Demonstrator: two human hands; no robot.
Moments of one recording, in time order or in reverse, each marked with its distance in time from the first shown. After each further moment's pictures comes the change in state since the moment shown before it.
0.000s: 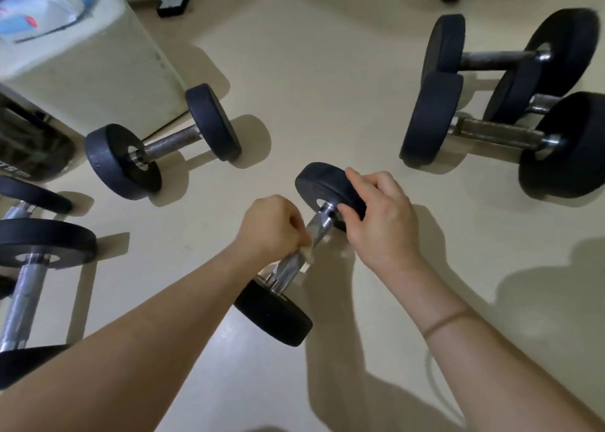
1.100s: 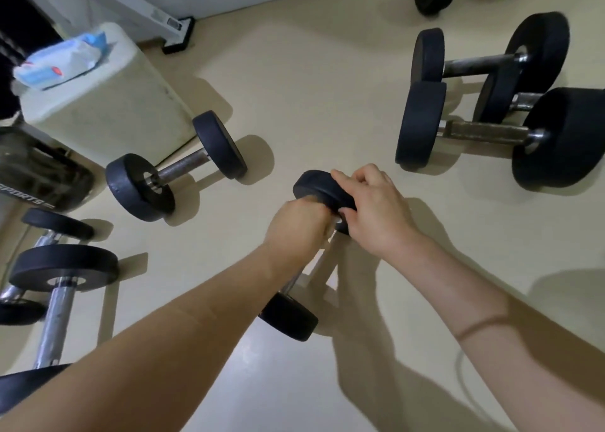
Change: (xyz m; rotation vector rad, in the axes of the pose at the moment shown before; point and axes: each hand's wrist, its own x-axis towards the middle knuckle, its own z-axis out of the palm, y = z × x) left_hand -0.004 0.028 -0.001 0.453 0.049 0.378; right_hand 0.022 -0.012 -0.013 -0.107 -0.313 0.012
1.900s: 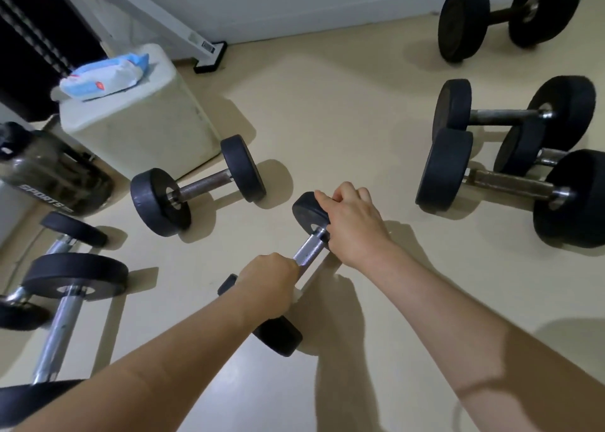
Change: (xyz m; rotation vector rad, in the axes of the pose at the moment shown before) left_hand -0.037 -0.047 -0.001 0.128 -0.353 -0.219; right_hand 0.051 -0.048 0.012 -0.148 -0.141 -0.059
